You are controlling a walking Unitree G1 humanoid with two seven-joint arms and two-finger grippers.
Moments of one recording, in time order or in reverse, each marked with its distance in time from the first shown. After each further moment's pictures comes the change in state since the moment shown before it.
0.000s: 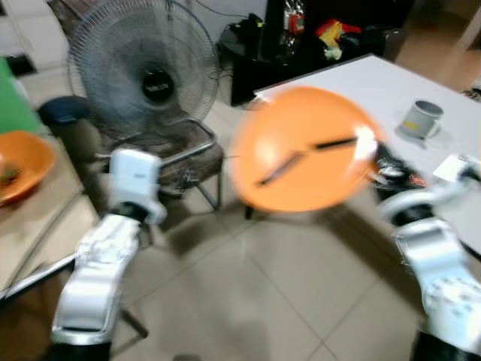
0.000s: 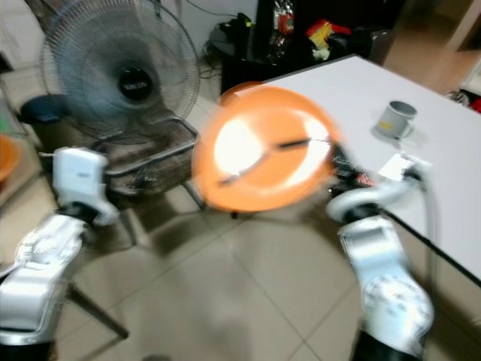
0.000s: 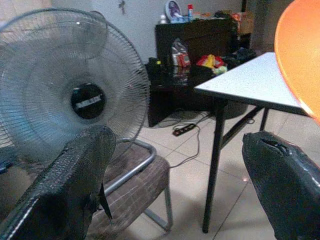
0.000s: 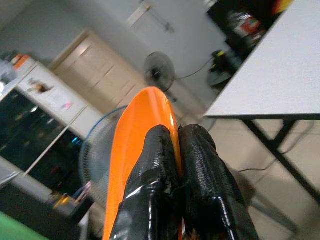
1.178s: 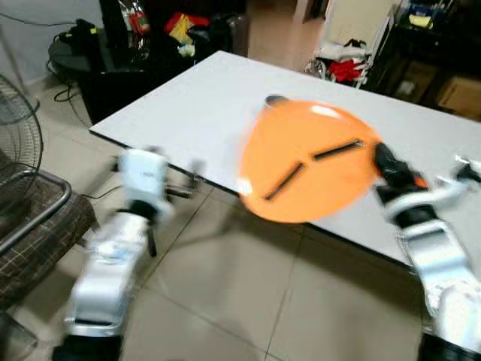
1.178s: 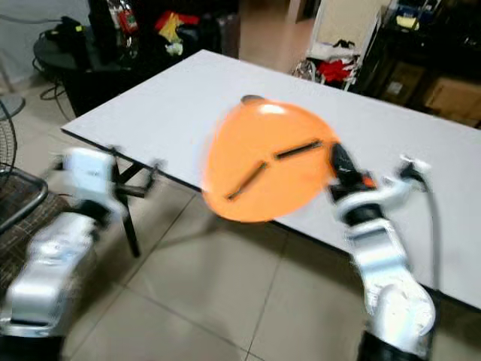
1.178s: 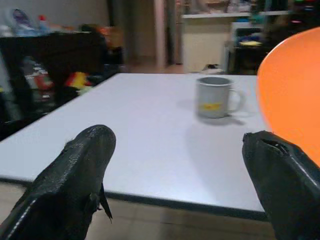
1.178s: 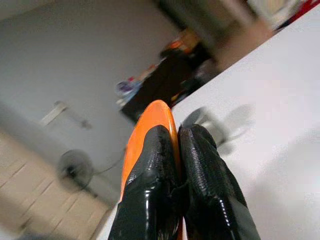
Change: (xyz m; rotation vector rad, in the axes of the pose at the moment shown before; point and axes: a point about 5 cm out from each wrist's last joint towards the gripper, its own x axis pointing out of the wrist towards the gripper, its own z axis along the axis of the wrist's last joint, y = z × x) left arm 0.009 -0.020 -0.002 -0.031 -0.005 -0.076; right arm -0.006 -0.018 0.011 -0.019 -0.046 -0.079
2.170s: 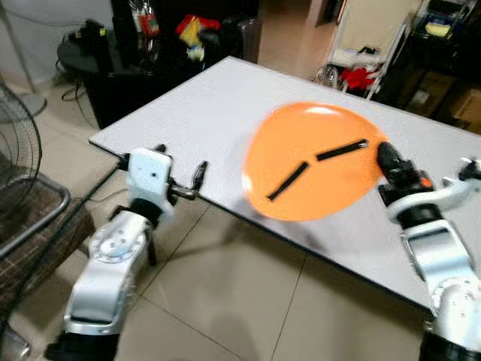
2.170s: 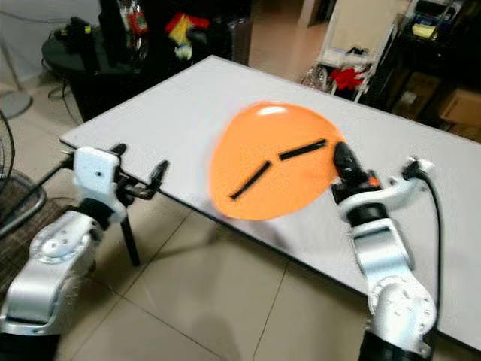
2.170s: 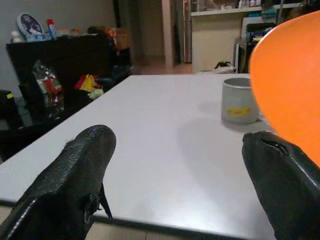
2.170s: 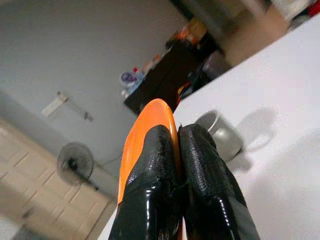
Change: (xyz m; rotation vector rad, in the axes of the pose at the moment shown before) left arm -0.001 0.010 0.002 0.049 -0.003 -0.022; right arm 0.003 0.007 -0.006 0.016 0.025 0.026
